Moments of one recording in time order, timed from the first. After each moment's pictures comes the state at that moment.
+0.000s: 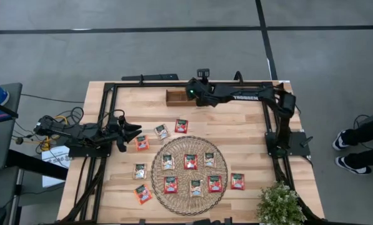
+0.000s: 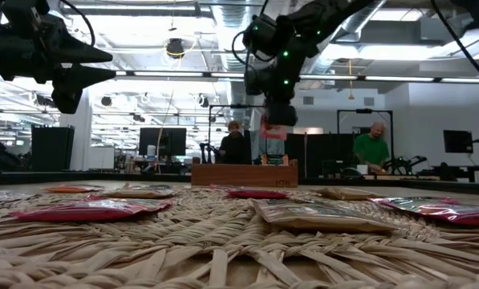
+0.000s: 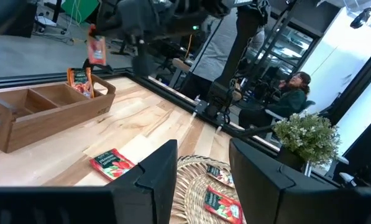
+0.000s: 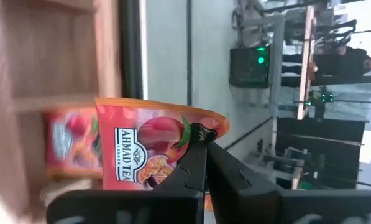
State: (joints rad) left arm -0.24 0.03 0.02 0.08 -0.47 -0.46; right arm -0.33 1.92 1.47 -0.44 0.76 -0.76
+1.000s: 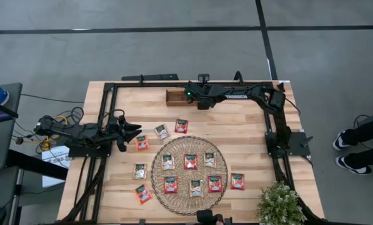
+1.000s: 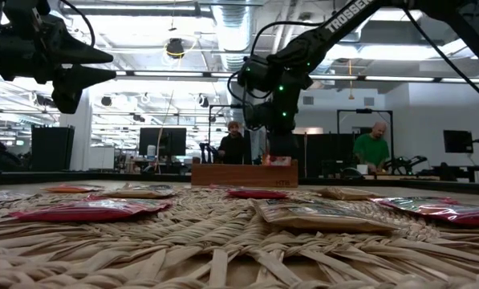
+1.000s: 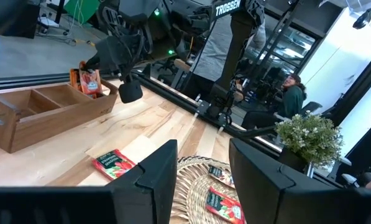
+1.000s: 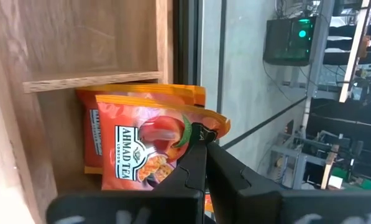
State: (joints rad) left arm -0.23 0.03 0.02 0.08 -0.48 -0.46; right arm -0.39 2.05 1.47 -0.49 0.71 -0.66
